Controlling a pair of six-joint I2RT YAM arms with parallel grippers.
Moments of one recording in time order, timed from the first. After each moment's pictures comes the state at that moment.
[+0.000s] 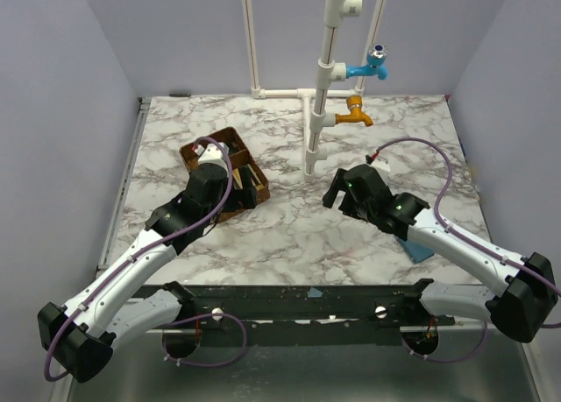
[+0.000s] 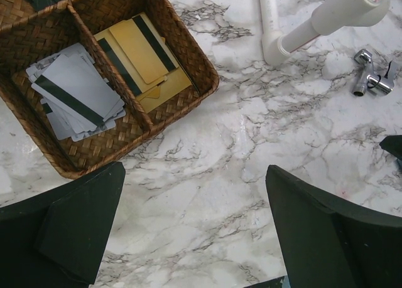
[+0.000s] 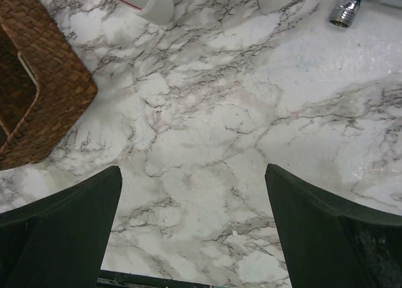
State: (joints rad) left arm -0.62 0.93 0.86 -0.50 -0.26 -0.54; right arm 0.74 1.17 0.88 -0.50 0.35 0.90
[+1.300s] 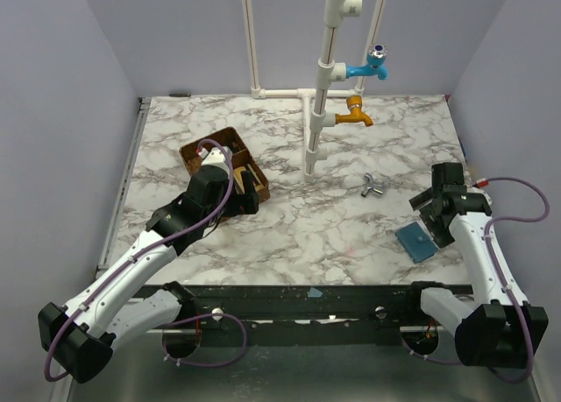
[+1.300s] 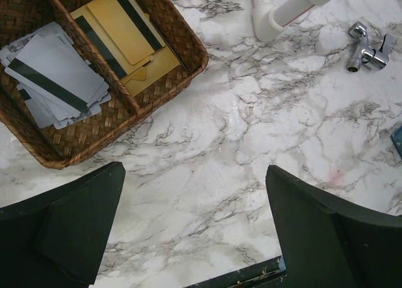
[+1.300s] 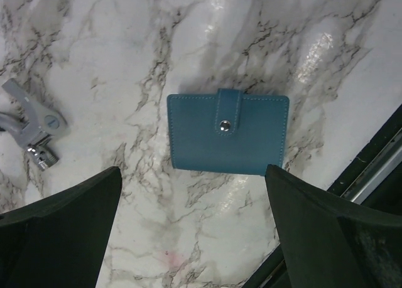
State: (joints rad) left arm -0.62 0.92 0.85 -0.52 -0.18 -0.54; right arm -0.04 1.03 0.85 -0.98 0.37 1.01
